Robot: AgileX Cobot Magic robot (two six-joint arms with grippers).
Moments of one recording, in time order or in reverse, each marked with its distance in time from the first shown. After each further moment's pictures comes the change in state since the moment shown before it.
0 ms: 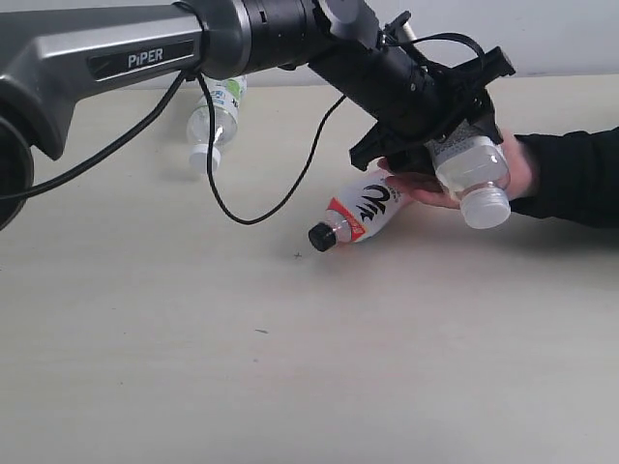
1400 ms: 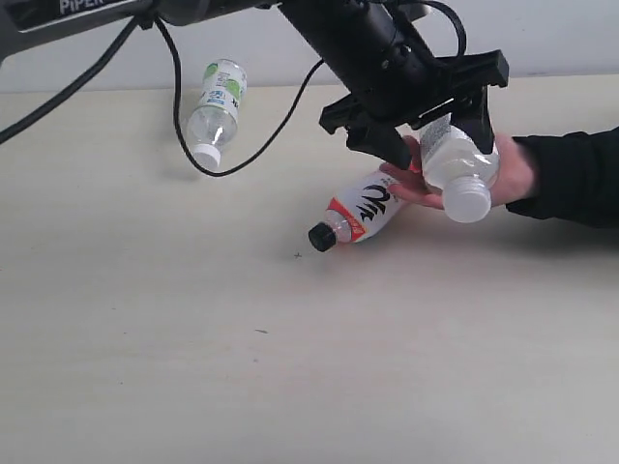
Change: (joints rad) left arm 0.006 -0.105 0.000 0.146 0.249 0.224; right arm 0.000 0.000 0.000 0.000 0.000 0.000
